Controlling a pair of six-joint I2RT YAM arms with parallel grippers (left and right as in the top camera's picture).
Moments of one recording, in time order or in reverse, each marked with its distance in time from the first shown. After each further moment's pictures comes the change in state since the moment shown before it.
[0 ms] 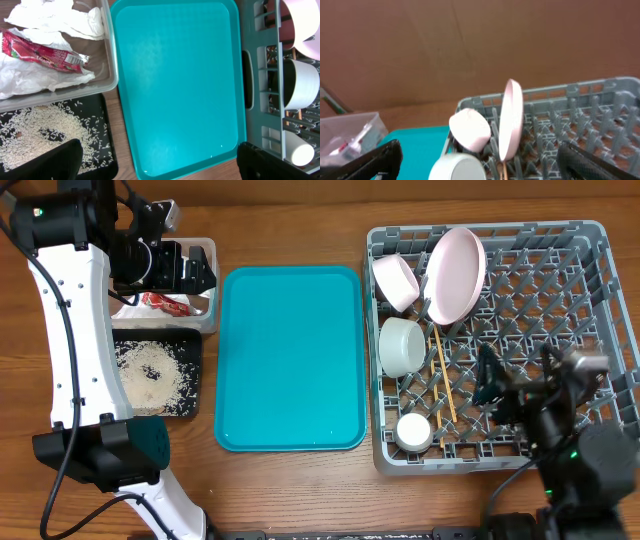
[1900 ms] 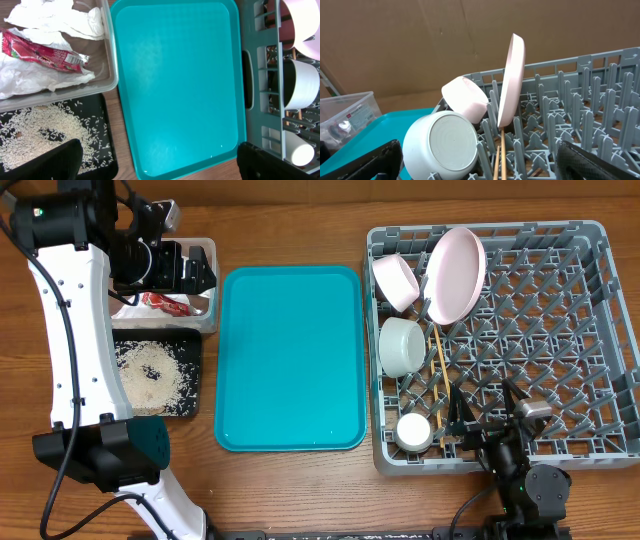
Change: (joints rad) left arm 0.000 0.000 0.000 0.000 0.000 0.000; right arm -0.002 -0.410 -0.574 0.257 -0.032 -0.002
